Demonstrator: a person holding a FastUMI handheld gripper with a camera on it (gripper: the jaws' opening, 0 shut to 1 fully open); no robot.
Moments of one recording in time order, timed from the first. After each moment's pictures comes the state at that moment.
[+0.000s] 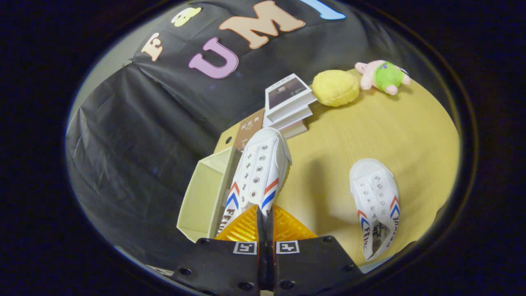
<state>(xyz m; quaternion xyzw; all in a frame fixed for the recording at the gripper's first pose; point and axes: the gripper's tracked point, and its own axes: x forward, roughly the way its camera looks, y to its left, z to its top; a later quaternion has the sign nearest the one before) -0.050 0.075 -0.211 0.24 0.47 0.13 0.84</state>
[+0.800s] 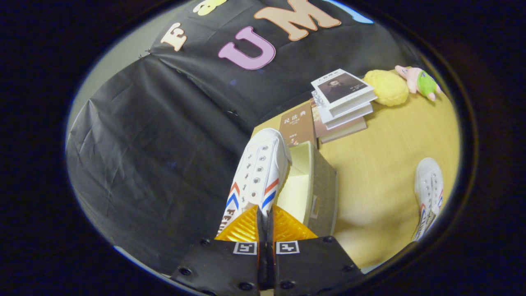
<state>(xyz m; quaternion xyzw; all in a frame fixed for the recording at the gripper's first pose) -0.046 0.224 -0.195 0.26 0.48 0.19 0.82</state>
